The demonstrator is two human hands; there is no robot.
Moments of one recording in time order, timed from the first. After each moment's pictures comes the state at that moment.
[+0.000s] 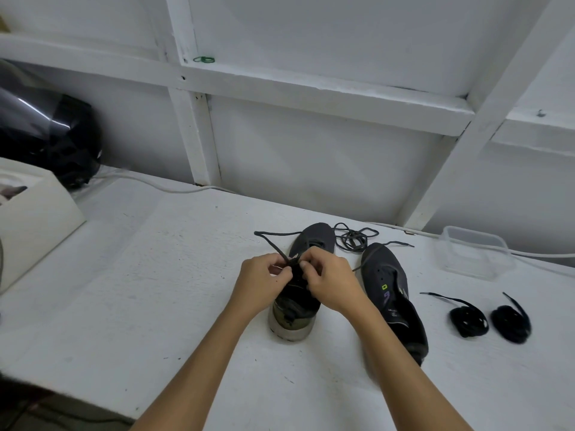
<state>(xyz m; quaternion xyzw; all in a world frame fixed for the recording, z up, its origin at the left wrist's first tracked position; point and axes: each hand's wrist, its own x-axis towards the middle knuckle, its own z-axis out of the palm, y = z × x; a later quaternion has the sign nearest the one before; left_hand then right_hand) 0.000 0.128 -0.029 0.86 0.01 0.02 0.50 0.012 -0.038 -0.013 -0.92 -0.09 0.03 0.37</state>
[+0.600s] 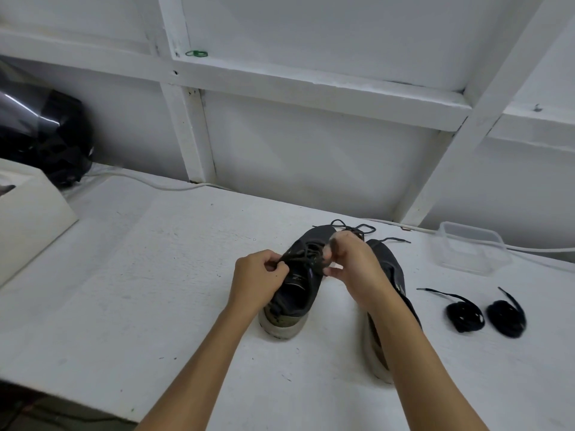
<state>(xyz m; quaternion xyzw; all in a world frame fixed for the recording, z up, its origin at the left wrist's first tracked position) 0.000 0.121 -0.026 0.88 0.07 0.03 0.48 0.015 -0.063 0.019 -0.66 0.11 0.11 0.74</state>
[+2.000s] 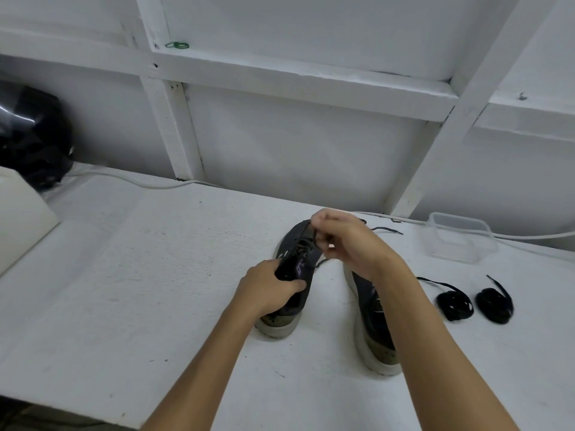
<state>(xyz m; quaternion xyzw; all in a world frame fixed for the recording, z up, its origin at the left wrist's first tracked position) -0.007 0.102 -0.014 0.89 0.05 -0.19 0.42 0.031 -0.074 0.055 -0.71 -0.03 0.18 0.68</state>
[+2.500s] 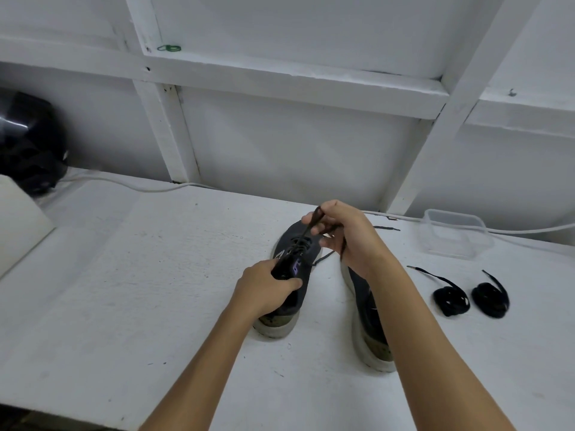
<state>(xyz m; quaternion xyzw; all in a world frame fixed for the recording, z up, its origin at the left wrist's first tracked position) -0.009 0.100 -0.013 0.87 0.07 -0.17 0.45 0.028 -0.072 0.059 -0.65 0.01 0.11 0.76</state>
